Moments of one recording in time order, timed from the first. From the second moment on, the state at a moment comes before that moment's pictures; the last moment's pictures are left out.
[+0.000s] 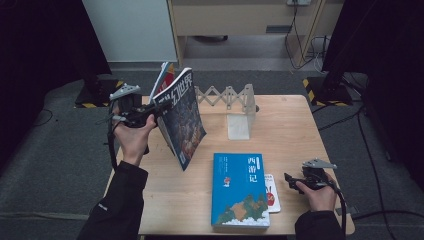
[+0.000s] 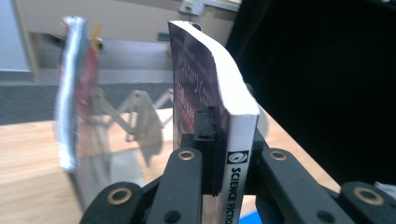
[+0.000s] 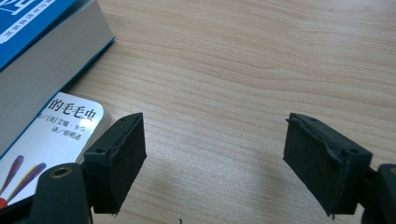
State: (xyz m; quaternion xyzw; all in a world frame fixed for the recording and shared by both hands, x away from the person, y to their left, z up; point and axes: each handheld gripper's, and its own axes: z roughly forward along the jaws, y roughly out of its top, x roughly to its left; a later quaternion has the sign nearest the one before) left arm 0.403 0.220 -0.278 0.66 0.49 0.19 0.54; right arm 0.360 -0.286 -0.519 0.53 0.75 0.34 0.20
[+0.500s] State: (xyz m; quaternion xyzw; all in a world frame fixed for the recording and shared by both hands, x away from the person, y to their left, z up) left arm 0.429 0.223 -0.272 0.64 0.51 0.26 0.52; right arm 0.361 -0.286 -0.519 0.53 0.75 0.34 0.21
